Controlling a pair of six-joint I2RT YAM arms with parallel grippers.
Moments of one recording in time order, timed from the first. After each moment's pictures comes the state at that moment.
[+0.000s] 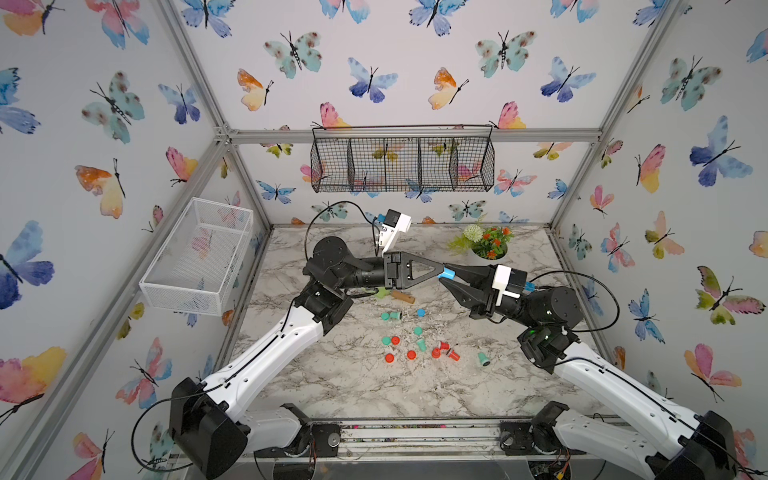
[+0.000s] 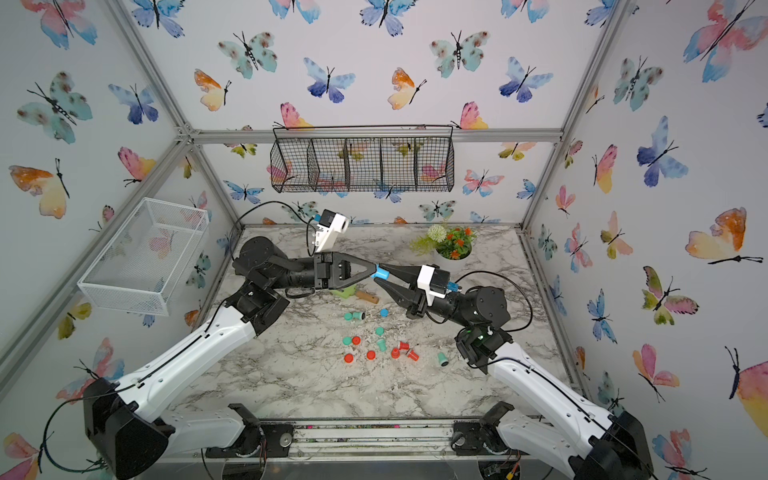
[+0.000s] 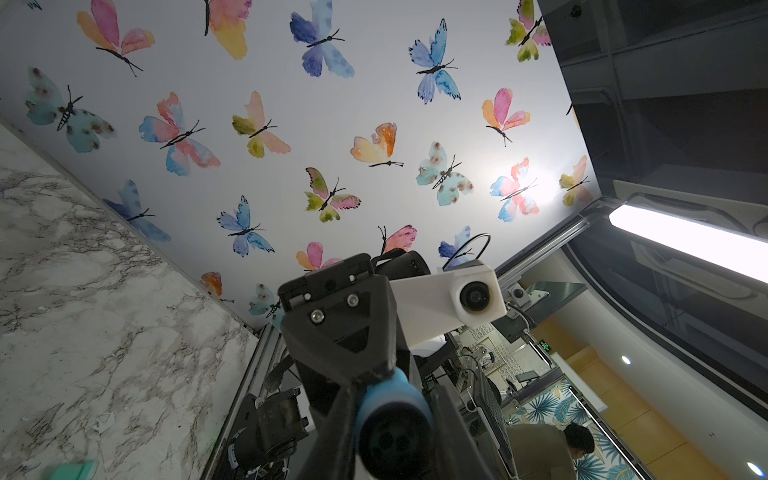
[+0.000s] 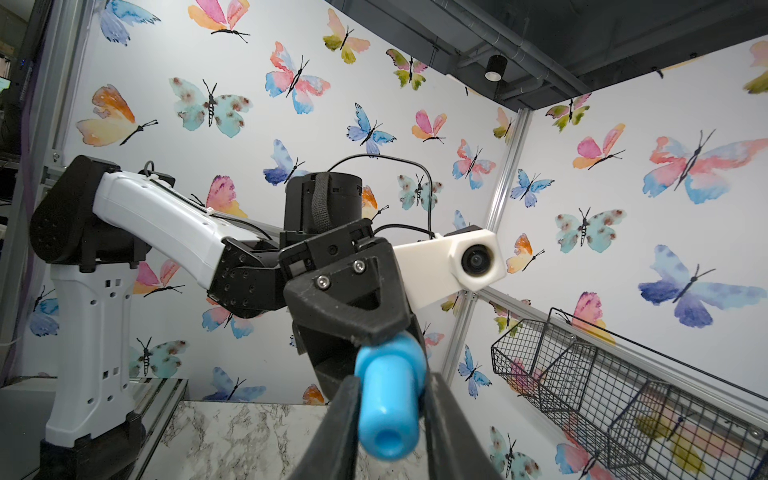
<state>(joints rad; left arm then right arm) -0.66 1.26 1.15 0.44 0.97 -1.20 0.68 1.02 0.76 0.76 -0.64 -0.01</state>
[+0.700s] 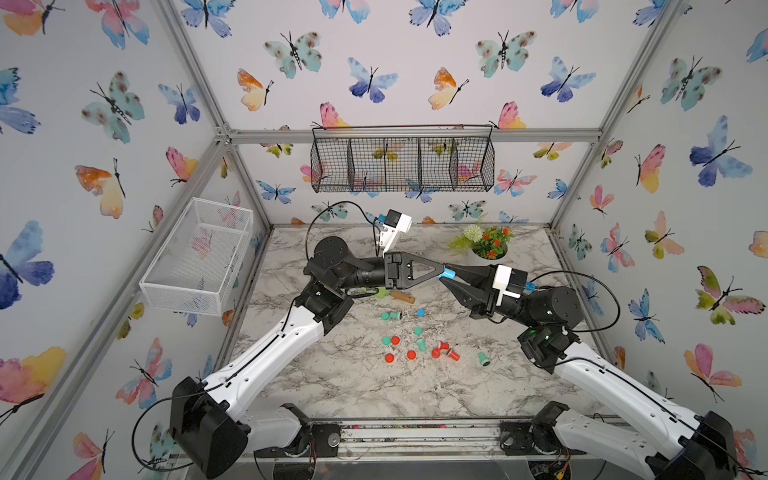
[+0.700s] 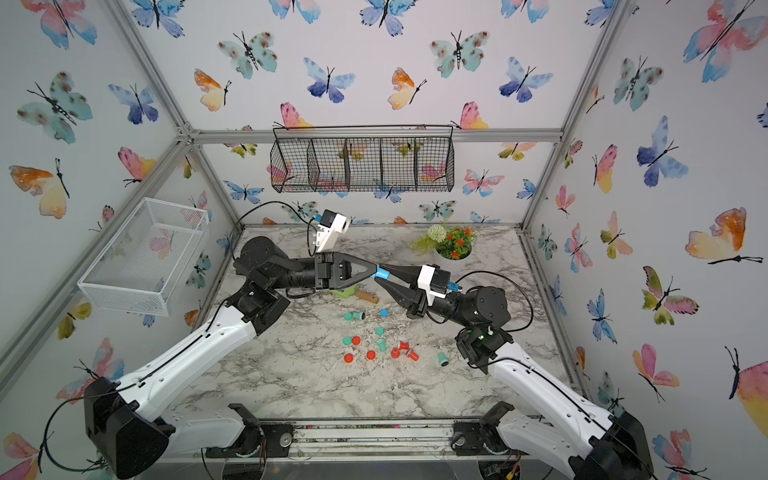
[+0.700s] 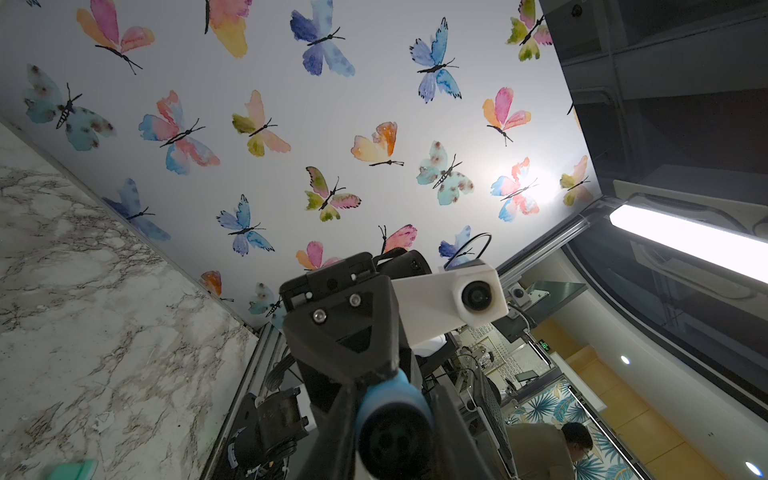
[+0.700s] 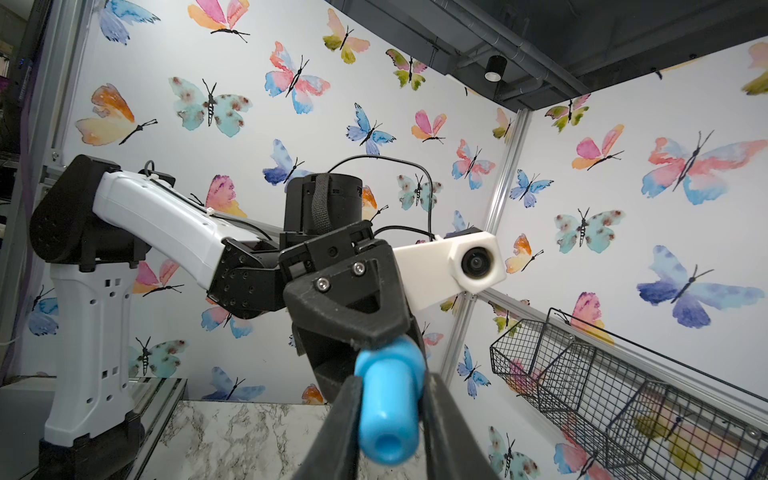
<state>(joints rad) -0.66 1.27 1.15 0.44 0.97 -1.20 0.68 1.02 0.76 0.76 -0.64 -0.01</state>
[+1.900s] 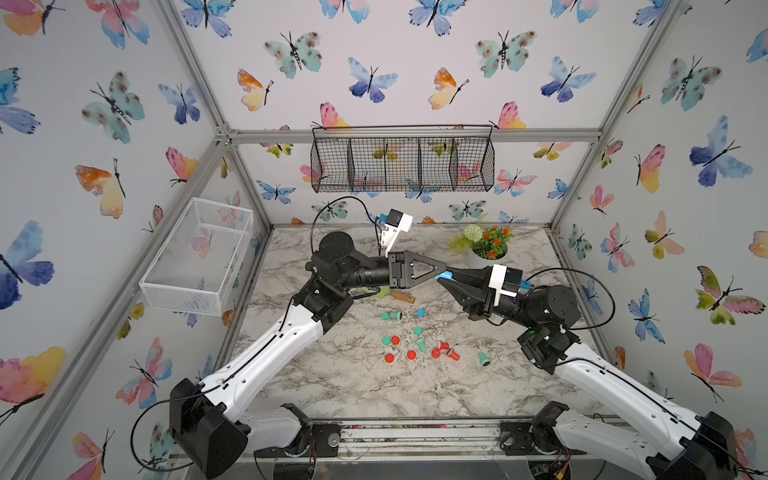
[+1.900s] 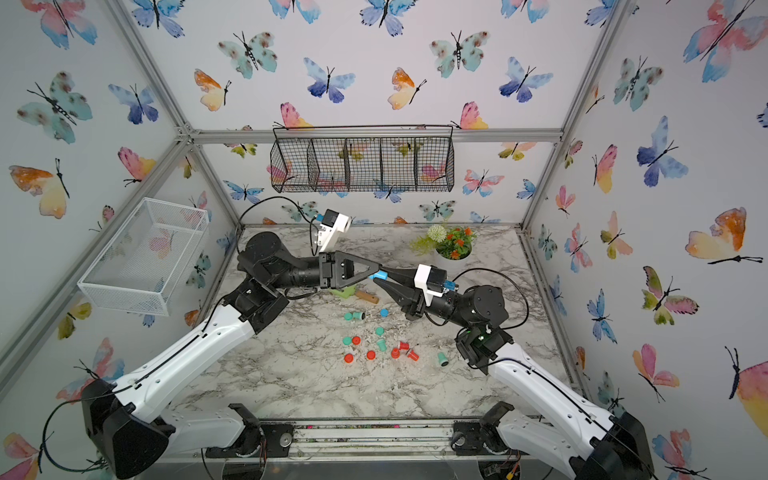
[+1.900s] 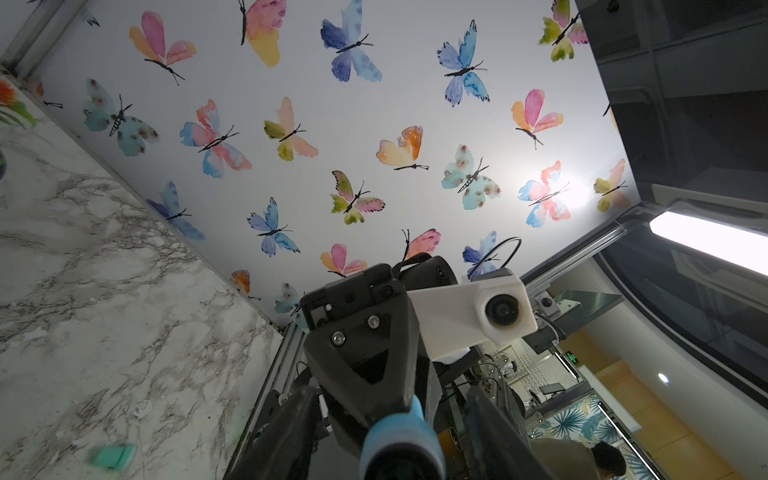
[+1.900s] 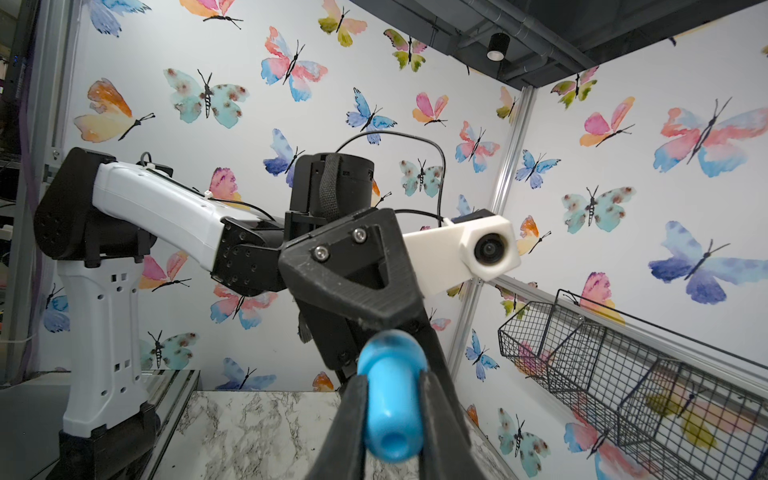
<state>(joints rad) -0.64 1.26 1.20 0.24 0.91 -1.06 0.68 1.01 0.76 0.69 -0.63 -0.01</state>
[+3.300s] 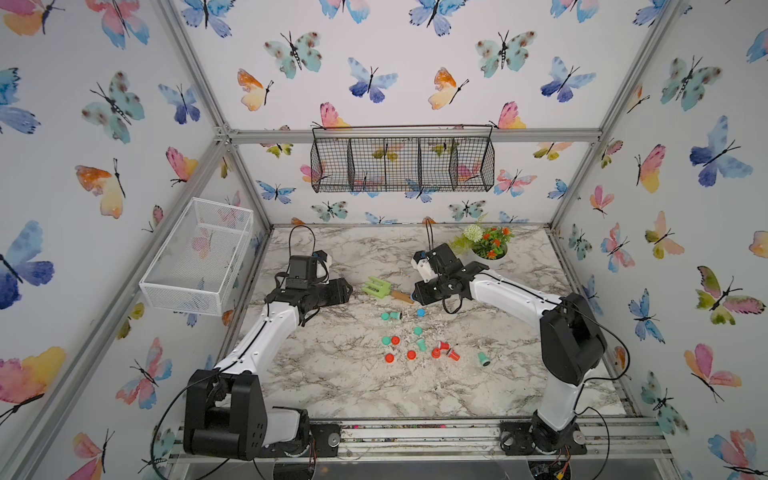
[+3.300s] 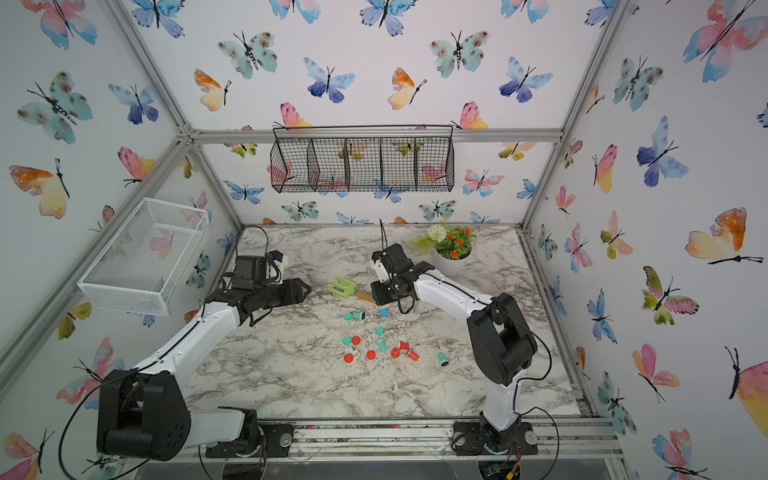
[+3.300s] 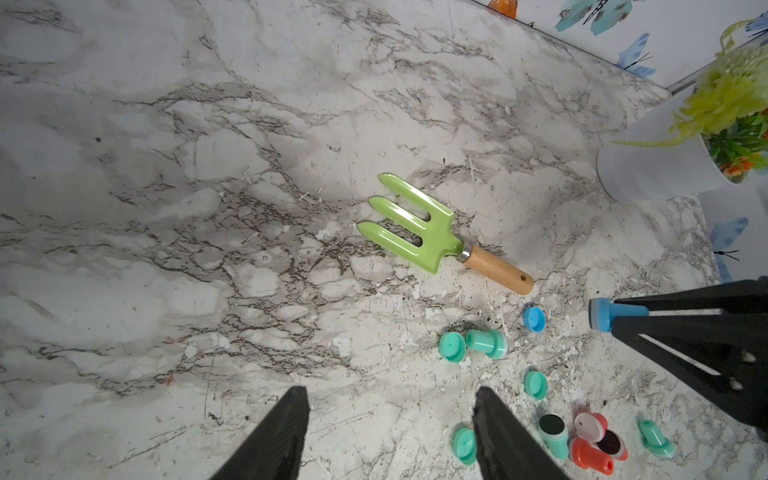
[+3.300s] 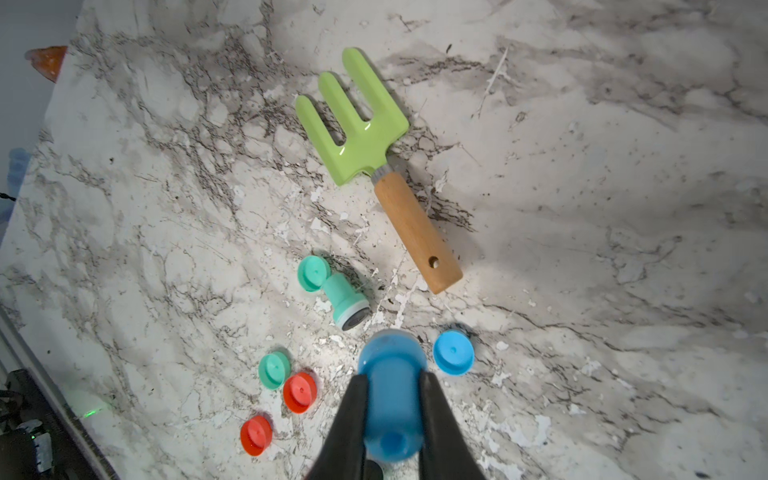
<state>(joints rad) -0.14 1.32 0.92 -0.43 0.31 -0.27 0.68 1.88 1.42 -0.56 -0.21 0.24</state>
